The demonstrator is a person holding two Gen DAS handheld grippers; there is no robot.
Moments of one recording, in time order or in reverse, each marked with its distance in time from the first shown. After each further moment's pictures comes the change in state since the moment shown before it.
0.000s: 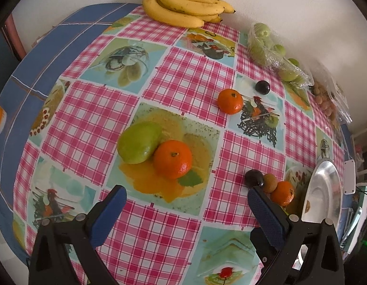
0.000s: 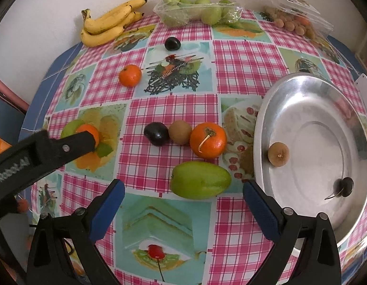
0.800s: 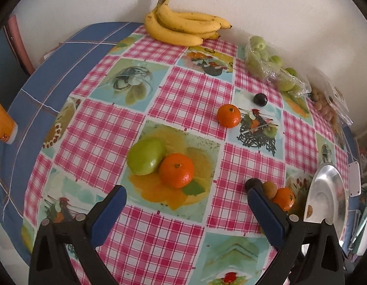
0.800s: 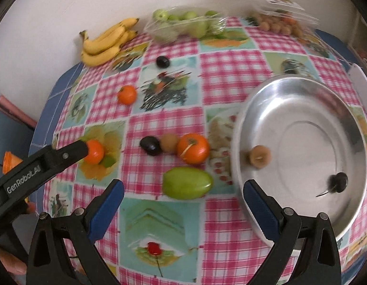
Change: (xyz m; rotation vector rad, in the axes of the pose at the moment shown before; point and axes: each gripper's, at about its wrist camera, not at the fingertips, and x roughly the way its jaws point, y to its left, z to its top) left arm -0.017 -0.006 -0.002 0.037 -0.099 0.049; right arm -0.027 -0.017 -0.003 0.055 -0.062 0.057
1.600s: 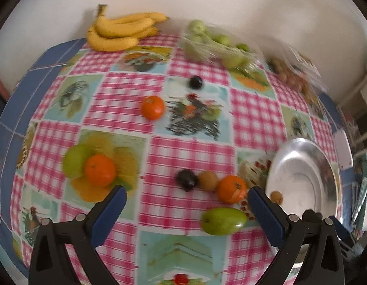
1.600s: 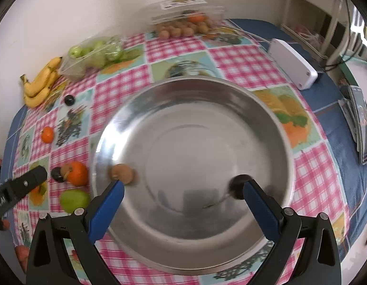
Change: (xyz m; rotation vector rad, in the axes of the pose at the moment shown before) left arm 0.005 -0.087 -0.015 0.150 -0.007 -0.055; right arm -0.034 -0.129 -0.003 0.201 -0.093 -0.217
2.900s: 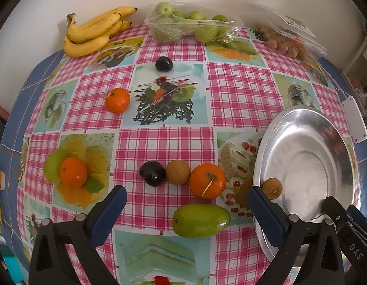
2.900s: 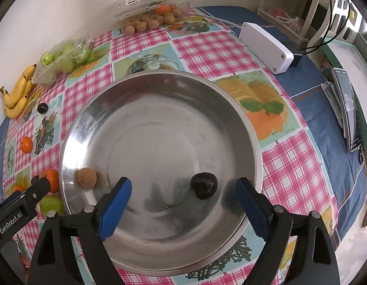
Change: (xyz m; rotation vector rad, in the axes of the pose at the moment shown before) left arm 0.032 -0.059 -0.011 0.160 0.085 0.090; right arm 0.007 -0.043 0.007 0.091 0.066 -0.097
